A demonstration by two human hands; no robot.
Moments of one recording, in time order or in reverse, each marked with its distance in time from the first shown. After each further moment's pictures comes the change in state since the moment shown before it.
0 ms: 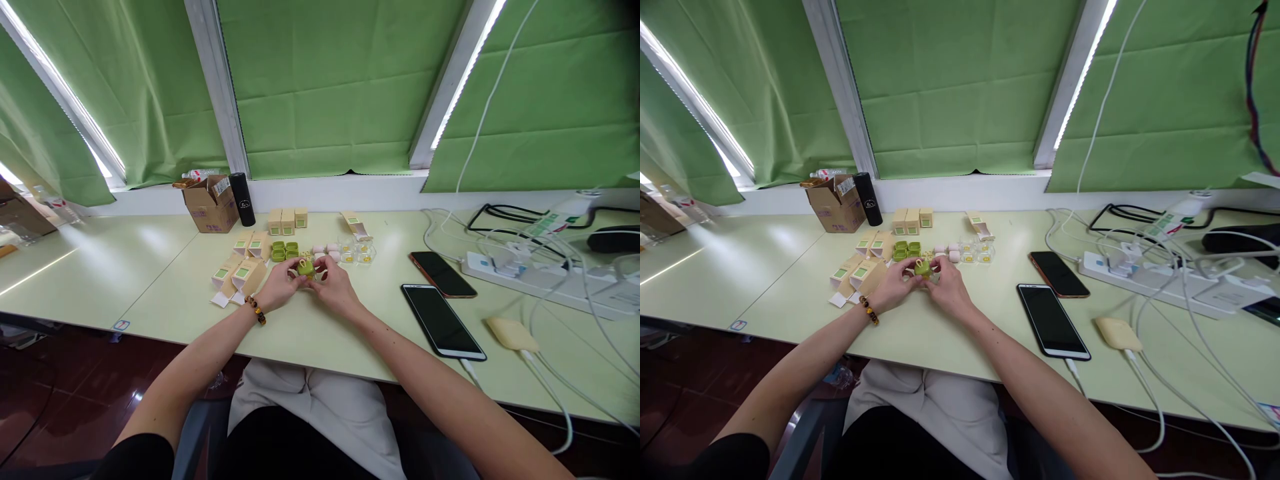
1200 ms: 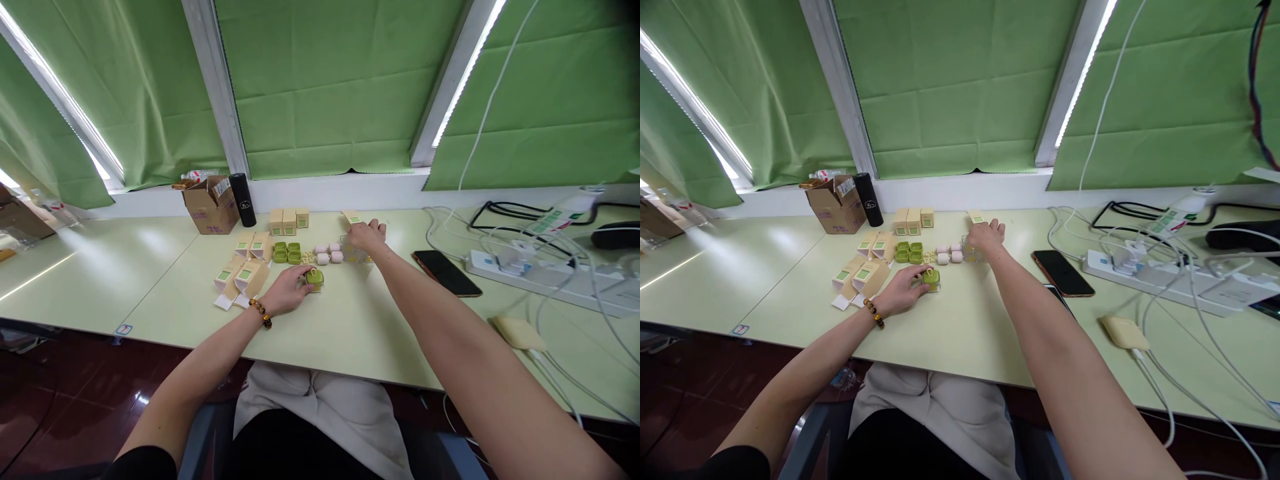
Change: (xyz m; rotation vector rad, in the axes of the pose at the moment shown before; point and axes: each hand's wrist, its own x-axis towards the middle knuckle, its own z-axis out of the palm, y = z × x) left_hand -0.005 0.004 0.003 0.314 -0.173 0.031; right_hand 0.146 0.053 -0.079 -0.965 -0.185 0.428
